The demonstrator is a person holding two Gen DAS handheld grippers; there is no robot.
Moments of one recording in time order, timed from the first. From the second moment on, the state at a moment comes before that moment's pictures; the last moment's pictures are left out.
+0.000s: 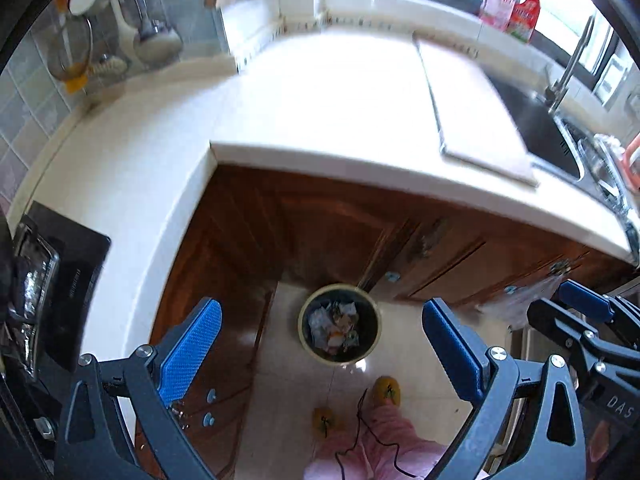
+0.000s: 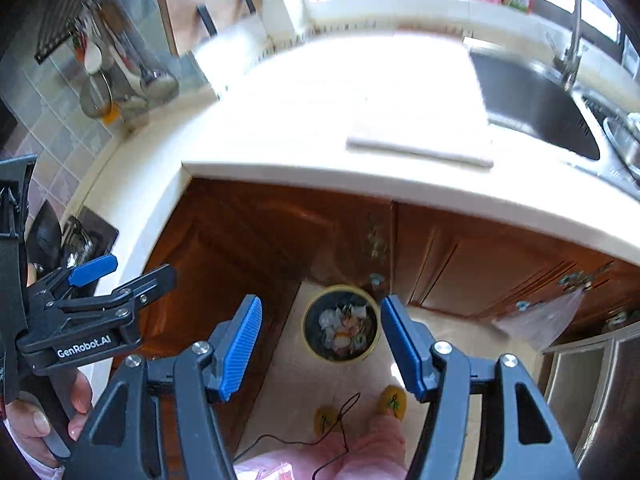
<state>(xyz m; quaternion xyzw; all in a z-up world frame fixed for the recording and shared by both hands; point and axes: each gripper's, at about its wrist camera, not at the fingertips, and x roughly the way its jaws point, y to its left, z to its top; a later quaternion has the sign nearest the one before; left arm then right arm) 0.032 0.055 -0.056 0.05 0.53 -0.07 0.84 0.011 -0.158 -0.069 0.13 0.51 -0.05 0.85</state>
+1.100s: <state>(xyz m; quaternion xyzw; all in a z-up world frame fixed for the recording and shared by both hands) 0.056 -0.005 0.112 0.05 0.39 -0.05 0.92 0.037 -0.187 0.101 0.12 0.37 -0.08 0.92</state>
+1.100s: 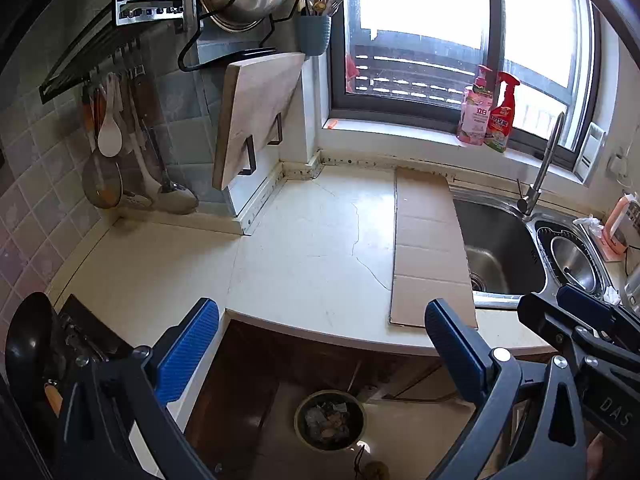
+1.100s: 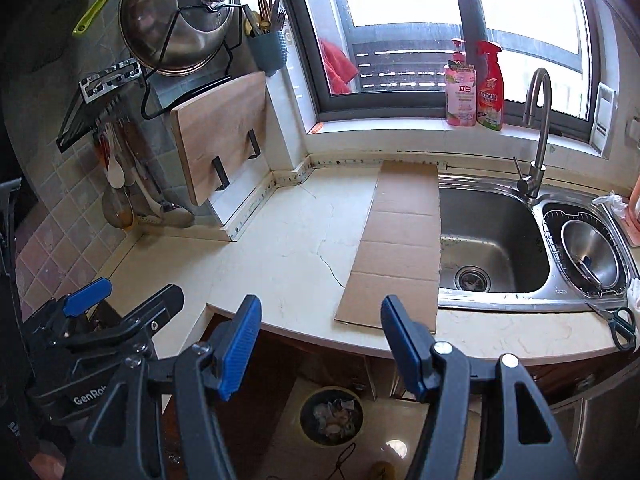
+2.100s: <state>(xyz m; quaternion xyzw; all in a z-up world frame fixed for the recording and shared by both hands) 0.073 -0.009 0.107 0.04 0.39 -0.04 0.92 0.061 -0.192 0.101 0.11 0.38 -0.07 0.92</state>
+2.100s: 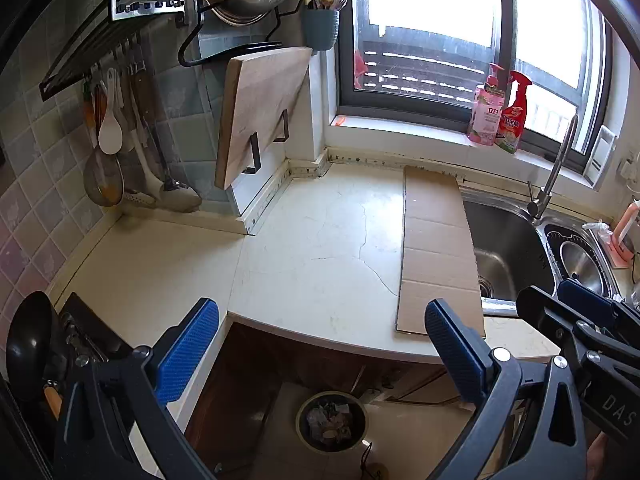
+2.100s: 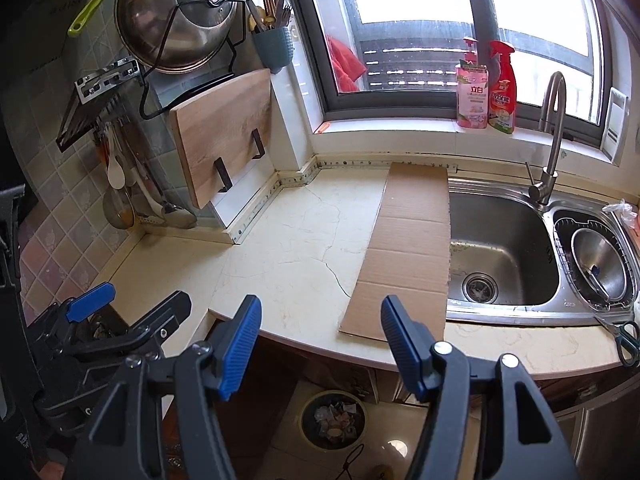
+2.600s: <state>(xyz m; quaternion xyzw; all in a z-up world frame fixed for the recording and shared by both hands) 0.075 -0.007 0.105 0.04 0.40 -0.03 0.92 0.065 -0.191 0.098 0.11 0.38 -0.06 0.92</state>
